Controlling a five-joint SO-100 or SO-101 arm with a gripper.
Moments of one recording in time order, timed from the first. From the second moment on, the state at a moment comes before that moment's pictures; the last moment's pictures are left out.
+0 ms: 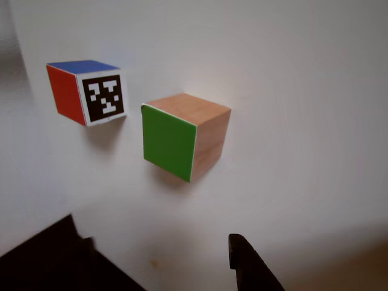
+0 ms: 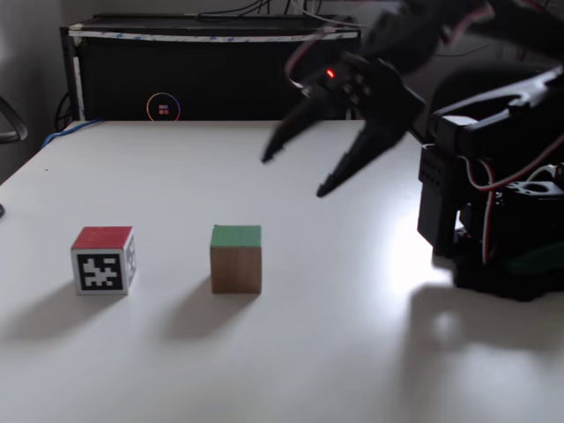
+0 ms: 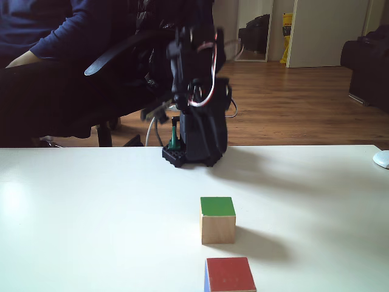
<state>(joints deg) 3.5 153.1 137.0 77.7 -0.4</state>
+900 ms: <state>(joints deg) 7.6 101.5 111.3 76.6 3.6</state>
